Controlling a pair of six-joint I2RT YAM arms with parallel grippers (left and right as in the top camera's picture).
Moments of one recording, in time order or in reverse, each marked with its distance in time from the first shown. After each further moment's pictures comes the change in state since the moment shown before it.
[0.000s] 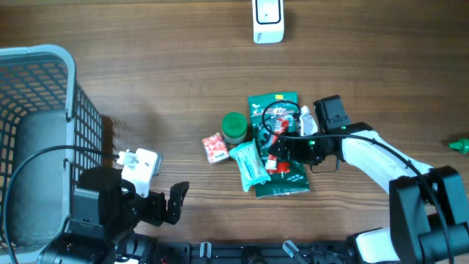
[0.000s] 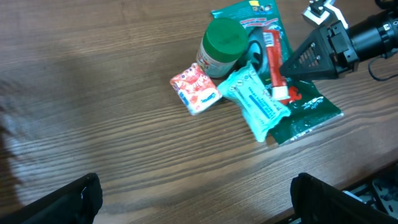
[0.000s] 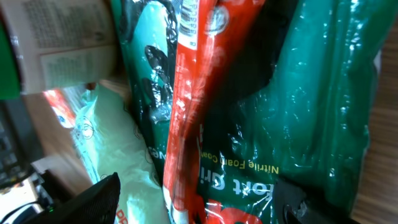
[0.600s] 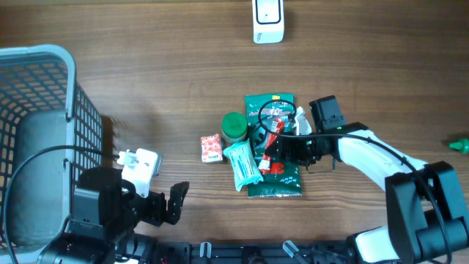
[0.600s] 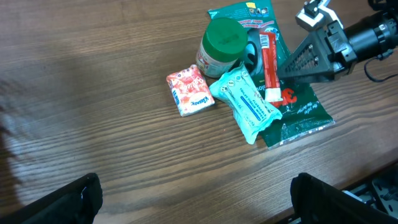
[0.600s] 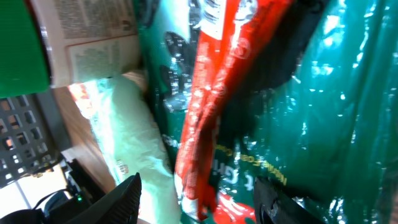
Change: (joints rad) left arm 0.000 0.000 0.000 0.000 0.000 0.000; right arm 0.018 0.016 0.000 0.029 -0.083 0.056
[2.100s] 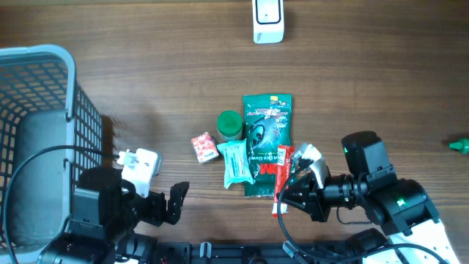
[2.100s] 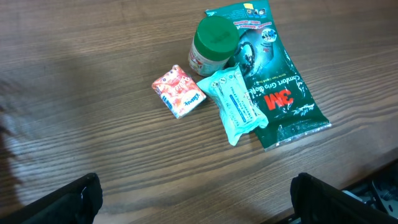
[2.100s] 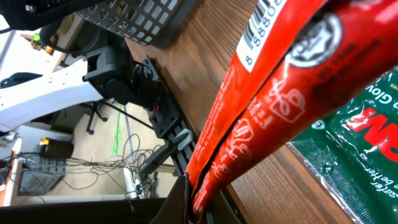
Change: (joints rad) left arm 0.000 0.000 0.000 0.000 0.000 0.000; right arm 0.106 -0.813 0.017 -0.576 -0.187 -0.489
